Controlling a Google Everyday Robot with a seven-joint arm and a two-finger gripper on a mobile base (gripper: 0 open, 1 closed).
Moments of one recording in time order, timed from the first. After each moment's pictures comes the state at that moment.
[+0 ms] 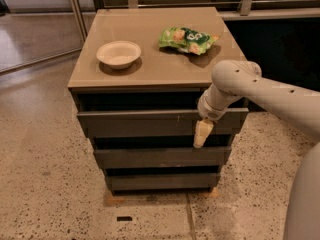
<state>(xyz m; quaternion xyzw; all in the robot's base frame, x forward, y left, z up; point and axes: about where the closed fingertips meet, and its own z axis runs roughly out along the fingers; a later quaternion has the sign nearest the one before) 0.650 -0.146 0.635 -0.65 0.74 0.04 0.17</state>
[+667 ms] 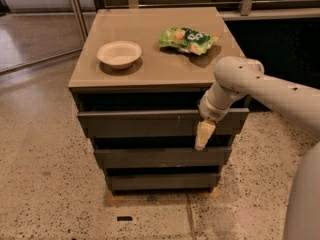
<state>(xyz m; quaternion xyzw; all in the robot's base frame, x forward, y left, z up) 0.632 -0.146 0.640 -0.65 0.74 0.08 0.14</state>
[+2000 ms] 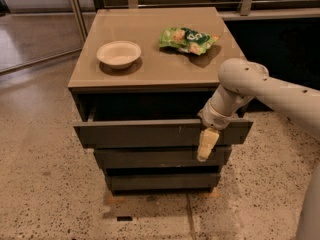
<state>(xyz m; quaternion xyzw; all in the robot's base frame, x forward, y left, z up) 0.580 -0.142 0.641 -0.64 0.75 0.14 0.10</state>
